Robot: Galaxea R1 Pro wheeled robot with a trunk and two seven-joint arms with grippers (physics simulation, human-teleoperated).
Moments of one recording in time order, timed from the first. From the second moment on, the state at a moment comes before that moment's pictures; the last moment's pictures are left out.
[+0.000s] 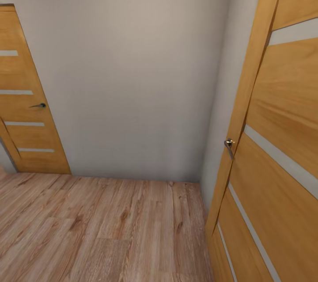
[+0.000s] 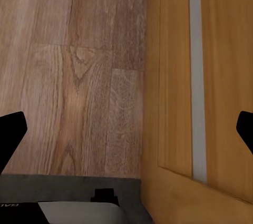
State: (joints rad) left arm -0.23 -0.03 0.15 0.06 -0.01 -0.52 0.07; right arm -0.25 -0.02 0.02 0.01 0.03 -0.48 -0.10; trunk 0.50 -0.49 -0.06
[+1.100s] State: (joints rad) left arm -0.23 -0.03 0.15 0.06 -0.01 -0.52 0.07; right arm -0.25 -0.02 0.02 0.01 0.03 -0.48 -0.10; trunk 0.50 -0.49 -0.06
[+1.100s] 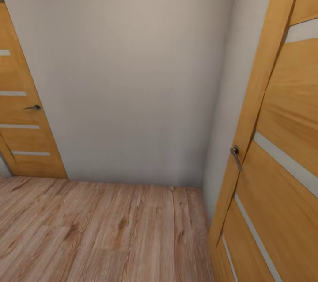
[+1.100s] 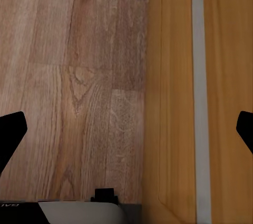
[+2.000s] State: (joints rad) left arm -0.23 -0.03 0.15 0.06 -0.01 -0.52 0.07; right arm -0.25 -0.02 0.02 0.01 0.03 -0.48 -0.10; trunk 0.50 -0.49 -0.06
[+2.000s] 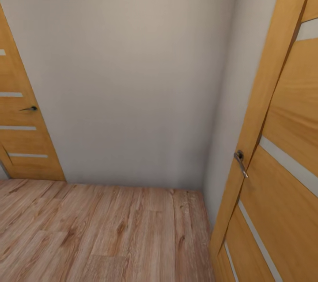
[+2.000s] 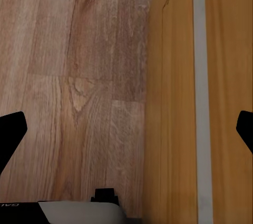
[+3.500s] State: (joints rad) left arm -0.23 -0.03 0.15 0.06 -0.01 -0.52 0.07; right arm -0.25 -0.02 0.02 0.01 0.03 -0.48 -0.10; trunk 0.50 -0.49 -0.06
